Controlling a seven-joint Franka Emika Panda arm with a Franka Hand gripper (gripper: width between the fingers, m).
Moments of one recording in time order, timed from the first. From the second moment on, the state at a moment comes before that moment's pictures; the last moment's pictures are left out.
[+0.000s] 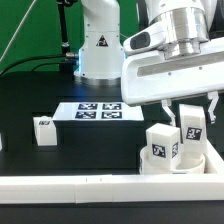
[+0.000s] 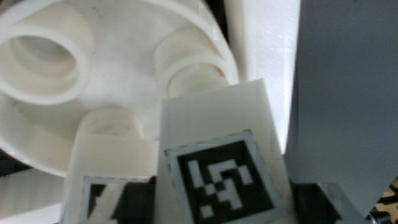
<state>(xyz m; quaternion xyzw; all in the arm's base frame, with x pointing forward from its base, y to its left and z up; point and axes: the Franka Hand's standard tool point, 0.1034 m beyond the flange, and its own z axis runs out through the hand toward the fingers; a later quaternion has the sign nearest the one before) 0.605 0.114 0.077 -0.95 0.11 -0.27 0.08</state>
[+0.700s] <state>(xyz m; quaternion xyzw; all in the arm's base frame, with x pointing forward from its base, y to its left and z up) 0.603 0.106 0.072 -0.95 0.11 -0.27 0.07</state>
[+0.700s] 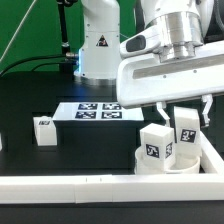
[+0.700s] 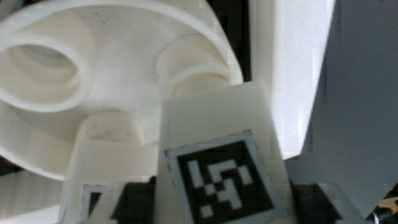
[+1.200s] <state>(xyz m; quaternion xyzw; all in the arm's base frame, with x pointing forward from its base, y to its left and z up) 0.603 0.106 0.071 -0.95 0.11 -0.27 0.07</state>
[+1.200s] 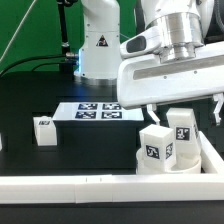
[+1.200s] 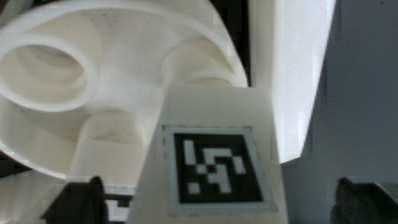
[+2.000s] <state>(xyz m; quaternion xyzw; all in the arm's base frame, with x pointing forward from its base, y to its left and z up) 0.599 0.102 0.096 -0.97 0.11 -0.19 0.08</state>
